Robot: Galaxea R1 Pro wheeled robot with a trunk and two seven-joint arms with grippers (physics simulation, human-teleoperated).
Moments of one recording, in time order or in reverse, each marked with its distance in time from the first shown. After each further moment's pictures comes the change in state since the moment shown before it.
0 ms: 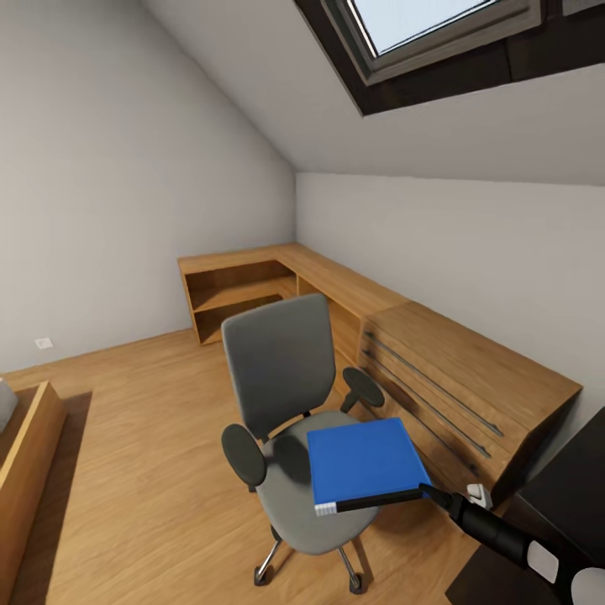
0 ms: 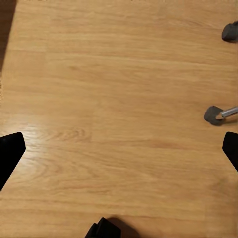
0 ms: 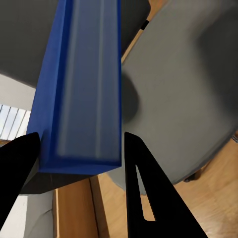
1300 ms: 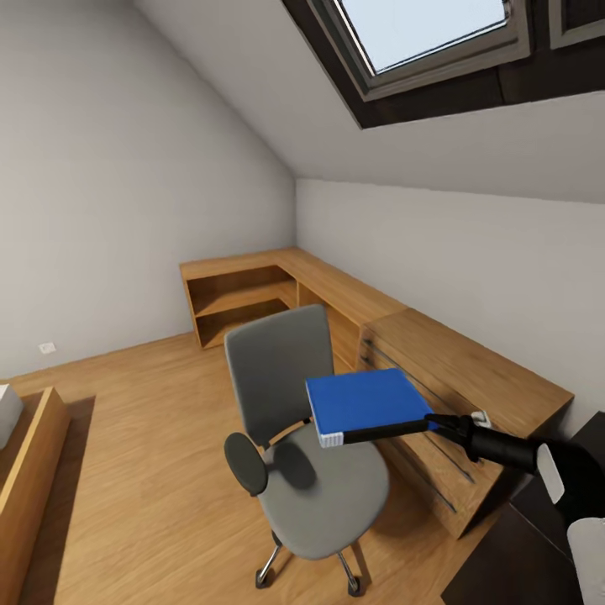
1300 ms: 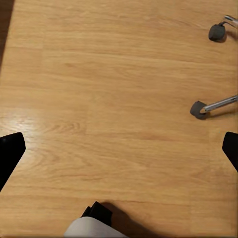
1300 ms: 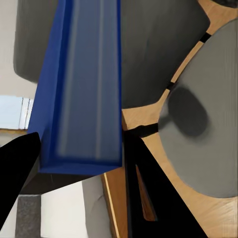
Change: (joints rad) left arm 0.000 -0.028 0.000 0.008 0.000 0.003 -0.001; right arm -0.001 0.047 0.004 -0.721 -0.015 0.847 -0.049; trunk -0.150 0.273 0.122
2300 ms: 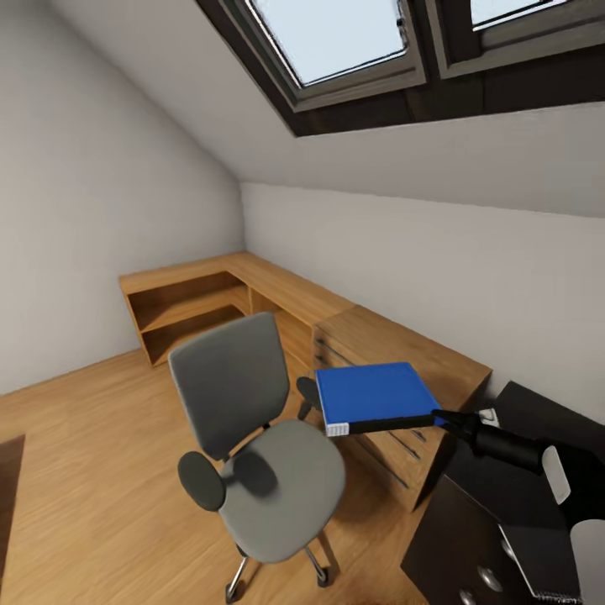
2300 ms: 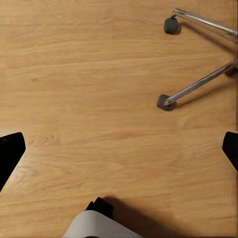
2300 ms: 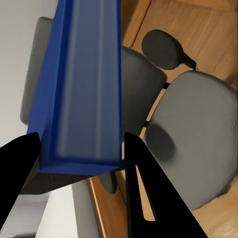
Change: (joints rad) left arm 0.000 0.000 0.000 0.002 0.000 -0.002 0.000; right arm 0.002 0.007 -0.071 -0.008 0.000 -0.048 -0.028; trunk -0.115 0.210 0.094
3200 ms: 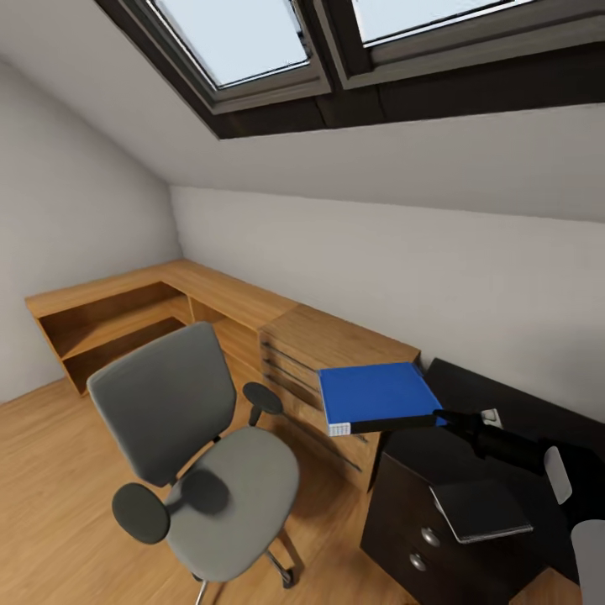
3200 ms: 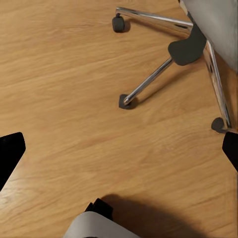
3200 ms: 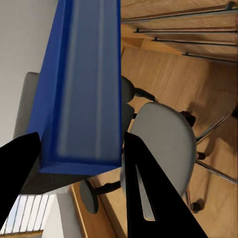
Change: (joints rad) left arm 0.000 0.001 0.000 0.000 0.001 -0.001 -0.001; right arm 0.000 -0.002 -0.009 0.000 0.001 -0.014 -0.016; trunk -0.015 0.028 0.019
